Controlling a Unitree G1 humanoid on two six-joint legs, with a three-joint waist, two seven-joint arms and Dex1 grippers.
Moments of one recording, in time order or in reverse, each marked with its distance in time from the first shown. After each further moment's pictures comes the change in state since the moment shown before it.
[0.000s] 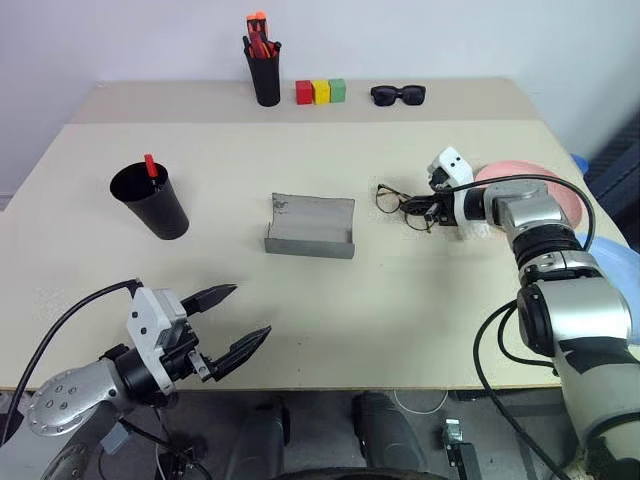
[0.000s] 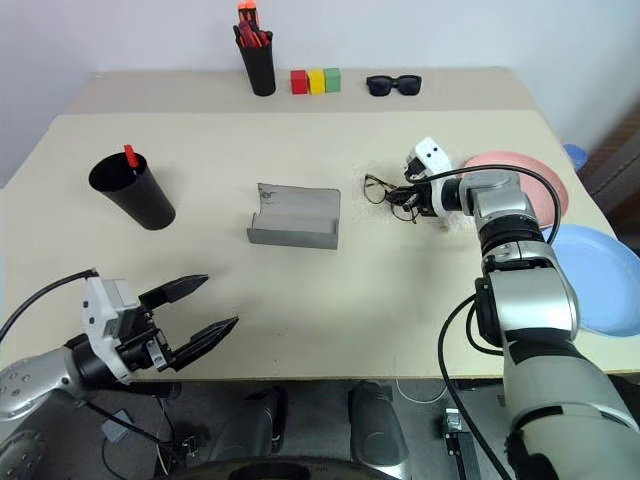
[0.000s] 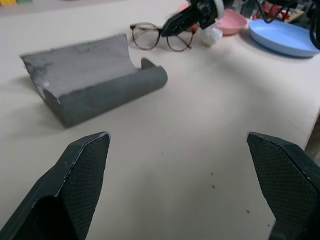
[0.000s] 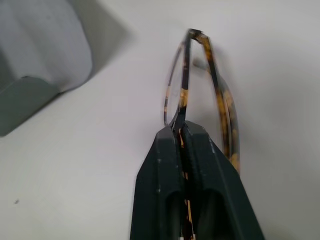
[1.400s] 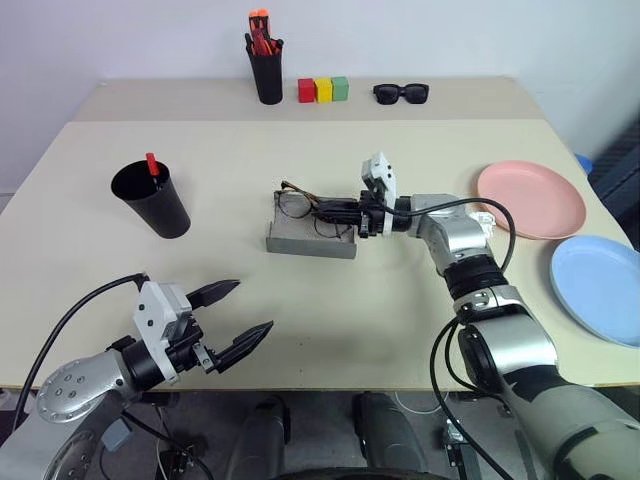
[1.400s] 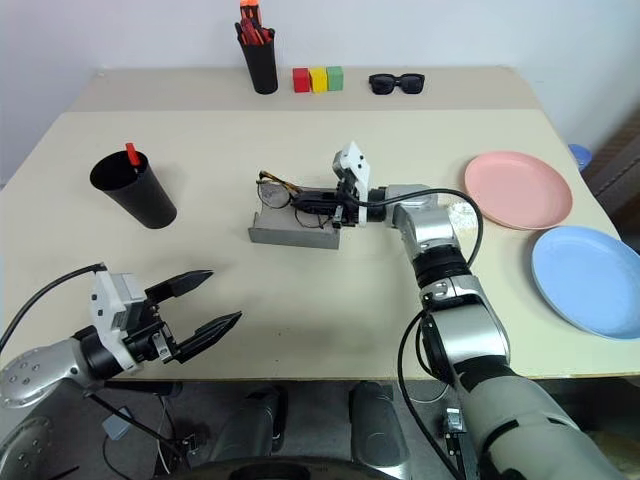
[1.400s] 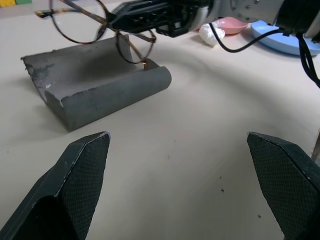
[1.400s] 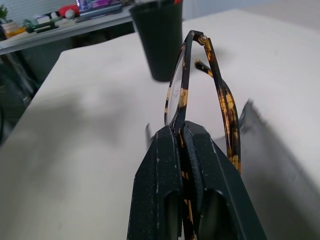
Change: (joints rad) left arm -0.048 0.004 -0.035 0.049 0.021 -0.017 -0.015; right arm 0.145 0.294 0.007 -0.380 0.280 -0.073 0.150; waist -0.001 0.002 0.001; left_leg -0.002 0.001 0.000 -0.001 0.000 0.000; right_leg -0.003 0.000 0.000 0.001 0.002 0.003
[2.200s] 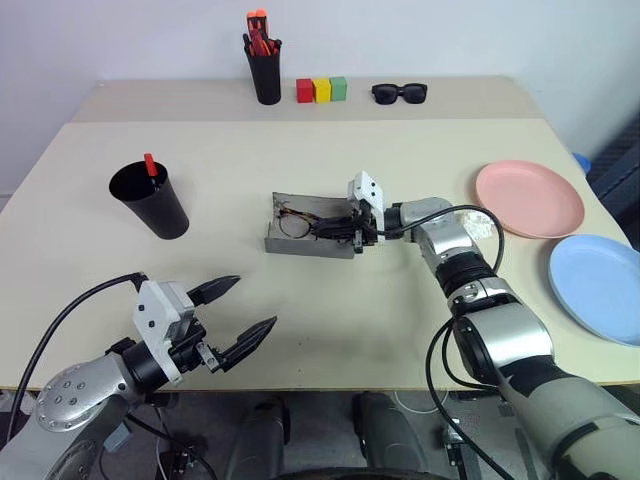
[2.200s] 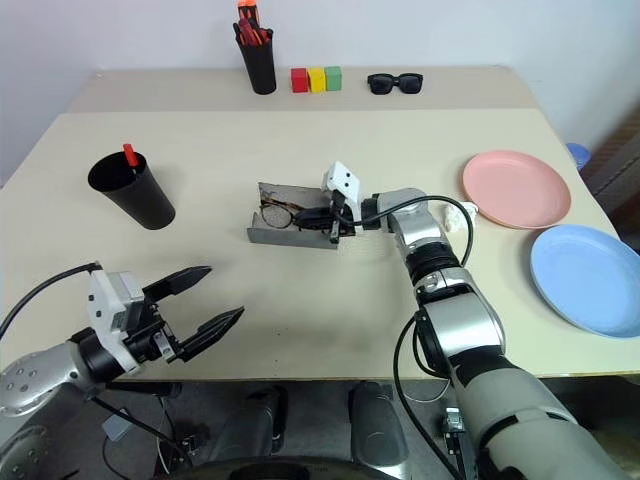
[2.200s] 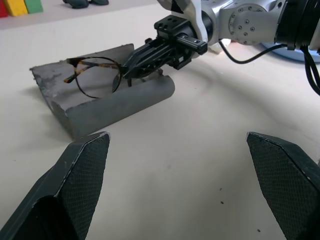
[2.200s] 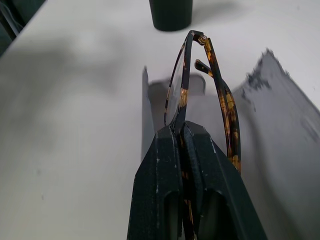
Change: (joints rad) left arm 0.004 0.000 0.005 -0.071 -0.026 0.047 0.089; right arm -0.024 -0.008 0.069 0.187 -0.154 -0.193 0.042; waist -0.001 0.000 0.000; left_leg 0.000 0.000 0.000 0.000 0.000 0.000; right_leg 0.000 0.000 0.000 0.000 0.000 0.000
